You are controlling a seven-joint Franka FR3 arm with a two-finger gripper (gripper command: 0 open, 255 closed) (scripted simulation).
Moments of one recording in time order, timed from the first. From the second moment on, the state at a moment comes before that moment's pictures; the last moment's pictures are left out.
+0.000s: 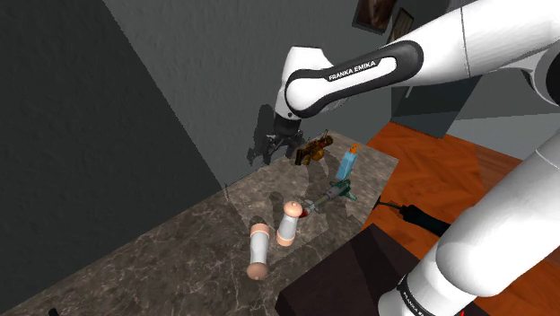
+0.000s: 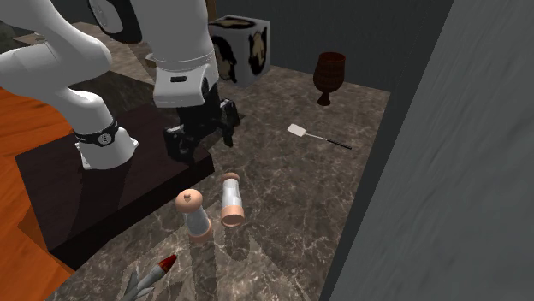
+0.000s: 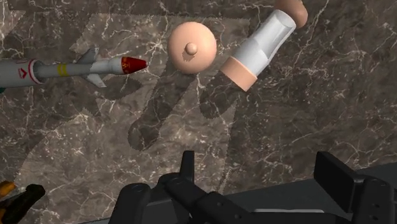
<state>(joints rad) -0.02 -0.10 0.24 -2.26 0.03 2.20 0.17</state>
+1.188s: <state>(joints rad) 0.10 0.24 0.27 -2.51 -0.16 2.74 0.93</state>
